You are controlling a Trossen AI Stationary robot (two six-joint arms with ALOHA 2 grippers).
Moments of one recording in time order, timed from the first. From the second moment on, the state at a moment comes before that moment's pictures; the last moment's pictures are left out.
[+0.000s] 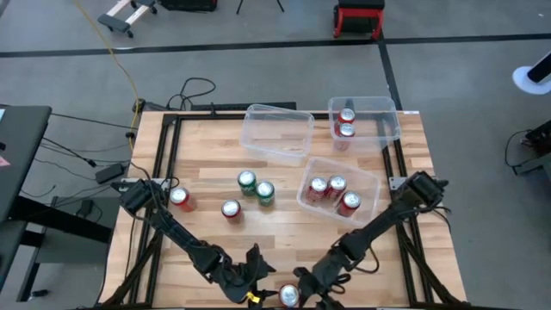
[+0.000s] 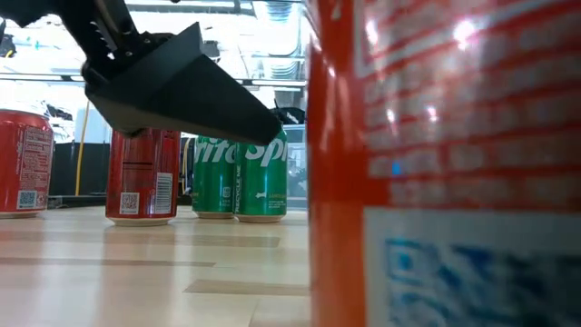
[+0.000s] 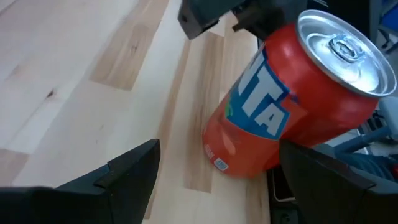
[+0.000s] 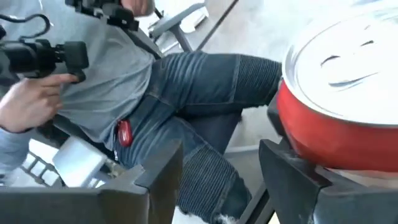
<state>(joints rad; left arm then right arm) -0.71 2.00 1.20 0.23 -0.50 -0.75 0.64 1.95 1.08 0.44 -0.34 0.44</state>
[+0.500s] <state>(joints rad) -0.68 2.00 1.19 0.16 -0.61 -0.77 0.62 1.95 1.08 0.36 -0.24 0.43</state>
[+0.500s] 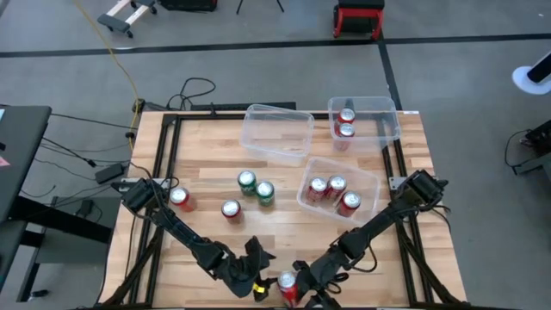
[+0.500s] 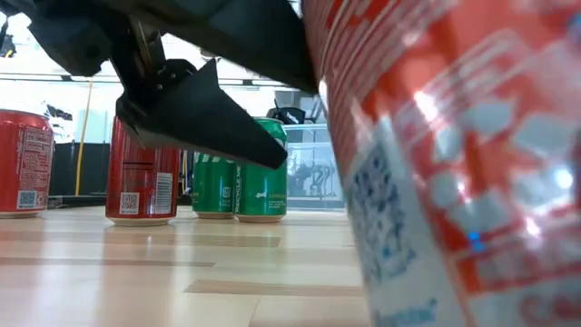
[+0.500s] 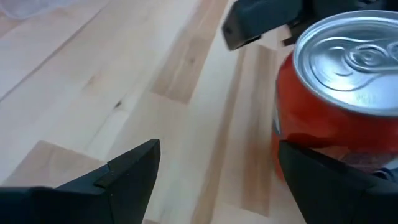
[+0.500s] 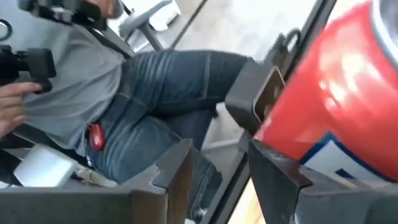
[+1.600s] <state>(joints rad) -0.63 1.99 1.19 -0.03 -0.72 -0.72 0.54 1.89 1.08 0.12 0.11 0.47</state>
